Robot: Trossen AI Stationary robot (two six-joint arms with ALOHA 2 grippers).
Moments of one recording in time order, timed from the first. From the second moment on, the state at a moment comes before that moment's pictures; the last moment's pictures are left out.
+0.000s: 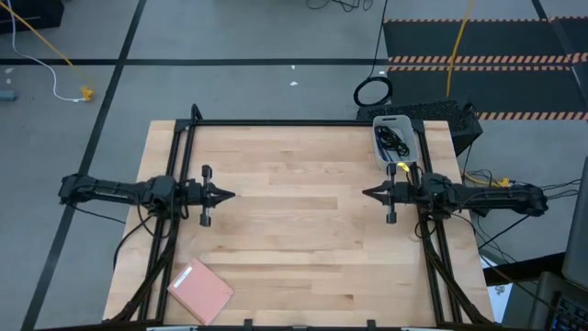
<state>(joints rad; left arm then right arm) -0.07 0.23 0.01 0.22 -0.10 0.15 -0.06 0.23 0.02 0.17 0.00 -0.20</state>
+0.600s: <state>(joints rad) -0.07 0.23 0.01 0.22 -0.10 0.15 -0.06 0.00 0.02 0.00 -0.06 -0.21</state>
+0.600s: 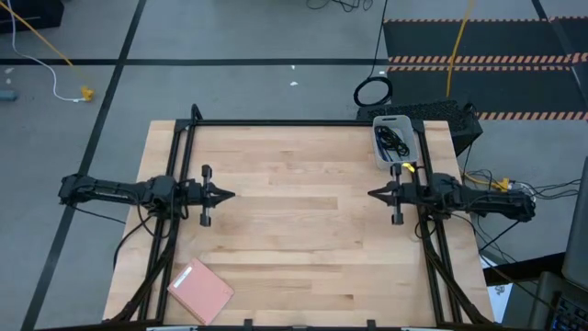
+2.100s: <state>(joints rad) -0.04 0.23 0.01 0.21 -0.08 0.11 0.05 0.02 0.02 0.00 -0.01 -0.14</state>
